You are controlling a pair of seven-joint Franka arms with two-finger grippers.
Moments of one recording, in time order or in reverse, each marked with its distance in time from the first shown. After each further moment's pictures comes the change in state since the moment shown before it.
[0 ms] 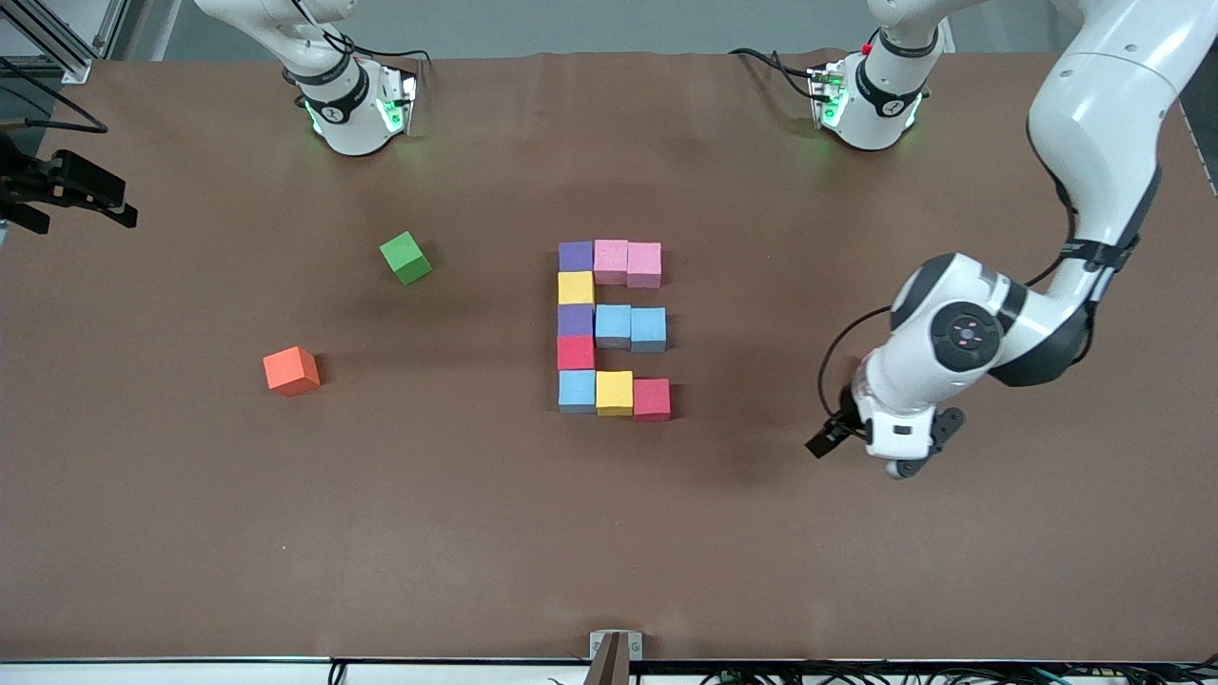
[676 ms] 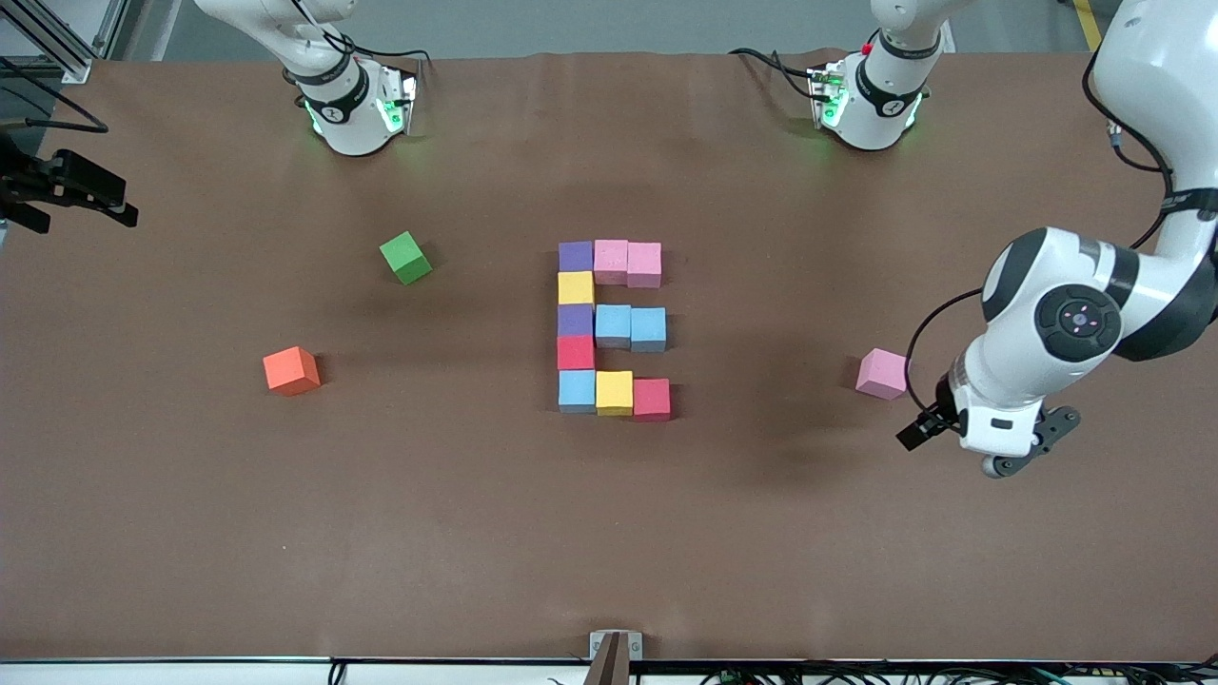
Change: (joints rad) left arm 0.121 -0.150 -0.017 -0.001 0.022 -0.177 0.244; right arm 0.000 0.000 0.000 0.000 0.000 -0.003 0.000
